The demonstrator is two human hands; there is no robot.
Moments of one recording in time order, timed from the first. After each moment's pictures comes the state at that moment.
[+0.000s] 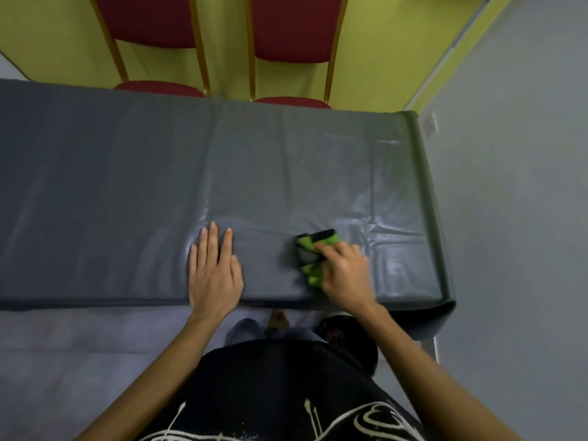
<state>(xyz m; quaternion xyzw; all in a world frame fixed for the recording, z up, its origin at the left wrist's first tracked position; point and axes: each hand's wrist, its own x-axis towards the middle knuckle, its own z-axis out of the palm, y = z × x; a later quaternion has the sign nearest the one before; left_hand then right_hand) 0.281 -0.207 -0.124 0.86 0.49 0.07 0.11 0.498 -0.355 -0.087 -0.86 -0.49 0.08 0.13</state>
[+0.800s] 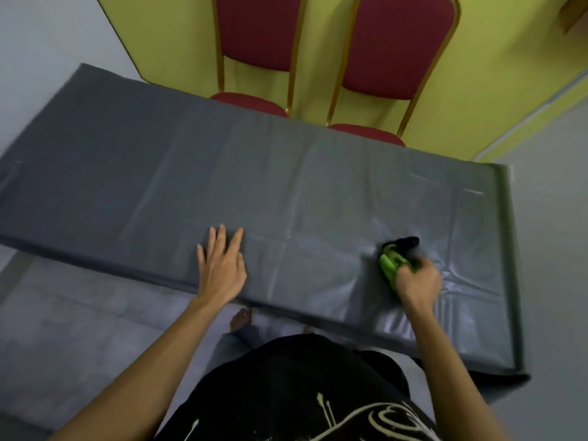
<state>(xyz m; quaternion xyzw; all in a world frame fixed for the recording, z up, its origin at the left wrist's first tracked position) 0.185 -0.121 -0.098 0.78 0.59 0.03 0.21 0.515 -0.281 -0.084 -0.94 -0.14 0.17 0.26</state>
